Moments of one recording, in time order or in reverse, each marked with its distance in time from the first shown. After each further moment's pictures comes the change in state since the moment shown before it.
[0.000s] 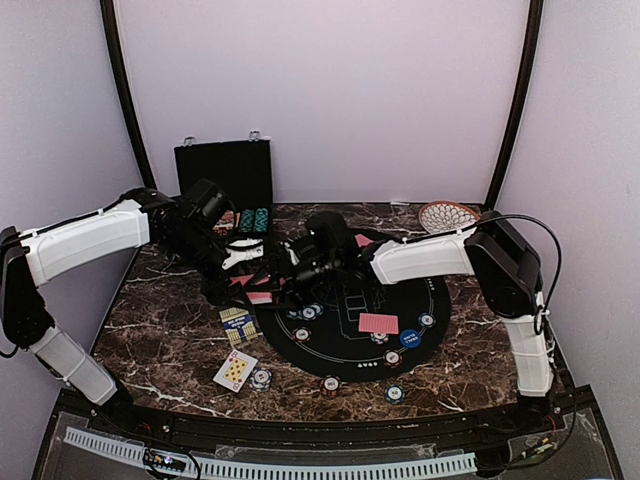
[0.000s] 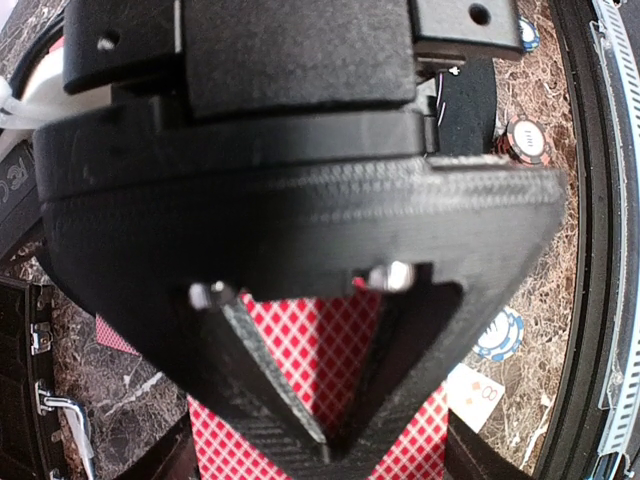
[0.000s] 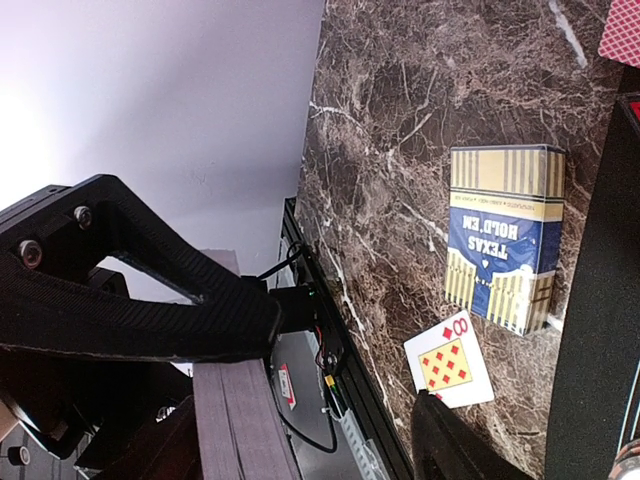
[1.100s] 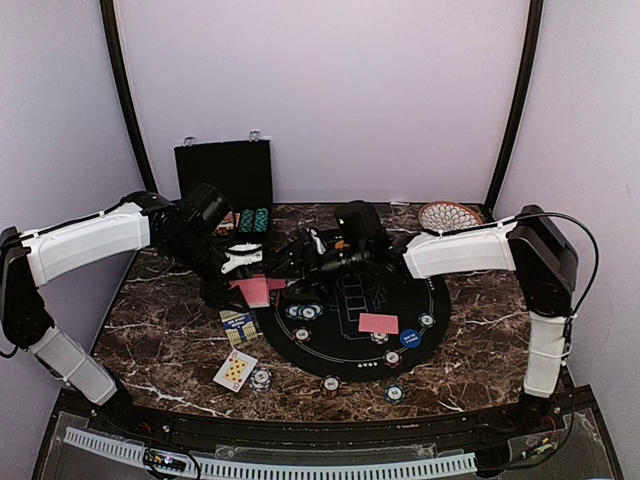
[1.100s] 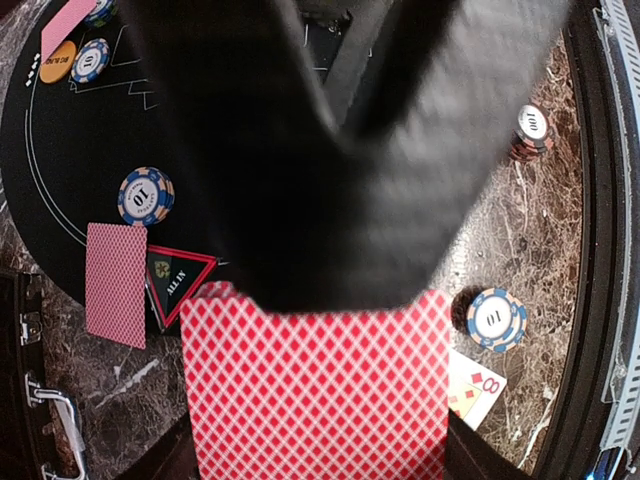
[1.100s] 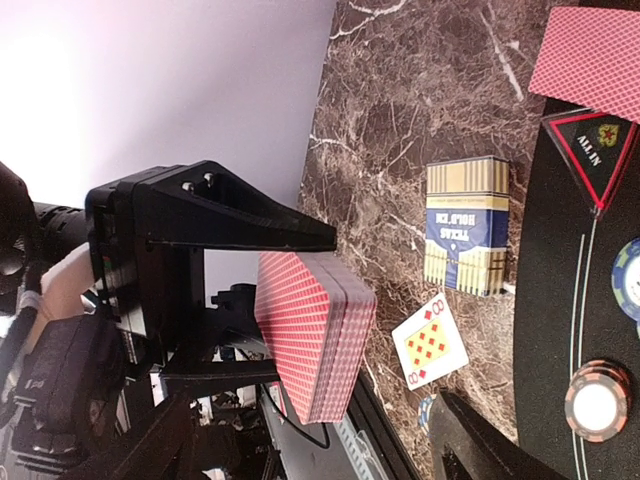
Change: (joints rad) left arm 0.000 -0.002 -0.030 0.002 -0.016 0.017; right arm -0.047 -0.222 -0.206 0.000 0.068 -0.048
